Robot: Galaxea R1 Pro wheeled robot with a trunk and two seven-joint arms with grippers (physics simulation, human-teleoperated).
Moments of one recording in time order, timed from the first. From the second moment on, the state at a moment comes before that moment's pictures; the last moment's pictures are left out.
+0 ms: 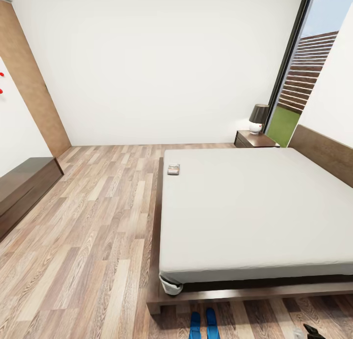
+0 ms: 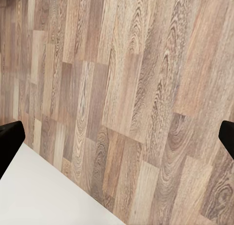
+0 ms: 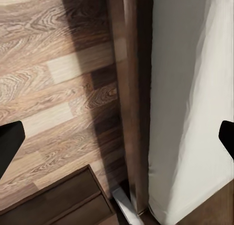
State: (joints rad) left arm -0.26 0.50 -0.82 -0.01 0.97 -0.16 0.22; right arm -0.35 -0.34 0.11 -0.13 1.30 -0.10 -0.23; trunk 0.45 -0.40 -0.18
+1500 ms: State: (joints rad) left arm -0.26 0.50 -0.82 -0.01 0.97 -0.17 0.22; right arm -0.35 -0.28 -0.40 -0.13 0.86 -0.11 -0.23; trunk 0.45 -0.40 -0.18
